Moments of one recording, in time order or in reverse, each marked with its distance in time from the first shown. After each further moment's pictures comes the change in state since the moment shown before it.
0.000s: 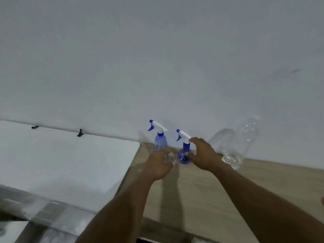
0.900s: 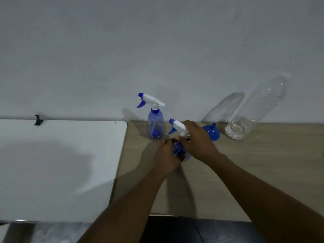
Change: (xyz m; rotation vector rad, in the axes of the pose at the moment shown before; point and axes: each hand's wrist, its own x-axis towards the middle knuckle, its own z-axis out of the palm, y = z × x) left_hand 0.072 -0.088 0.078 -0.108 -0.159 0.034; right_hand 0.040 -0.003 0.090 0.031 0.161 0.011
